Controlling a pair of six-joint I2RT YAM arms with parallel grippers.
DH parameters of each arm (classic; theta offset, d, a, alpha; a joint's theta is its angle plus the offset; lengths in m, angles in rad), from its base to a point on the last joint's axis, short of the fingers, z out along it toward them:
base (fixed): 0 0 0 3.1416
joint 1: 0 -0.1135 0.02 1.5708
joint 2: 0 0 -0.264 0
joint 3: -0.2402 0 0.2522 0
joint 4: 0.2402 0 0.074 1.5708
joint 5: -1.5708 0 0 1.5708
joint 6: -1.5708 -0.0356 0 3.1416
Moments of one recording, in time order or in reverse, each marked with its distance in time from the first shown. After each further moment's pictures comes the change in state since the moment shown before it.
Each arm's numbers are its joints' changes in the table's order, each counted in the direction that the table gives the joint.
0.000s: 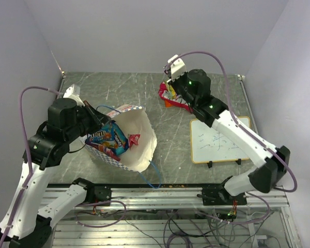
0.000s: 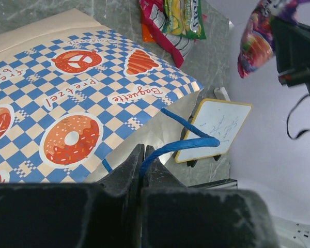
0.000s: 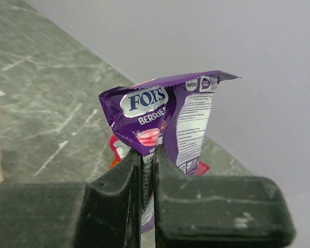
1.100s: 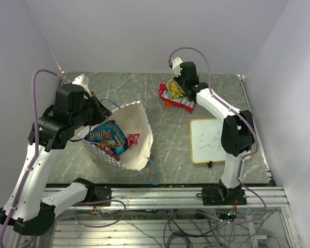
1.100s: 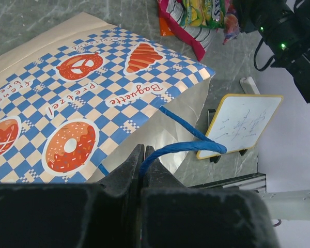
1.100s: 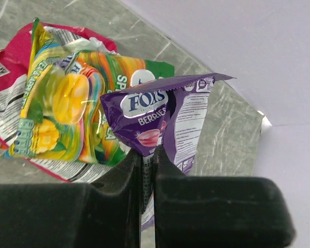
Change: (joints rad) left arm 0.001 0.155 -0.148 0.088 0.005 -0.123; right arm 0.298 0.541 -0.212 0.081 -0.061 0.027
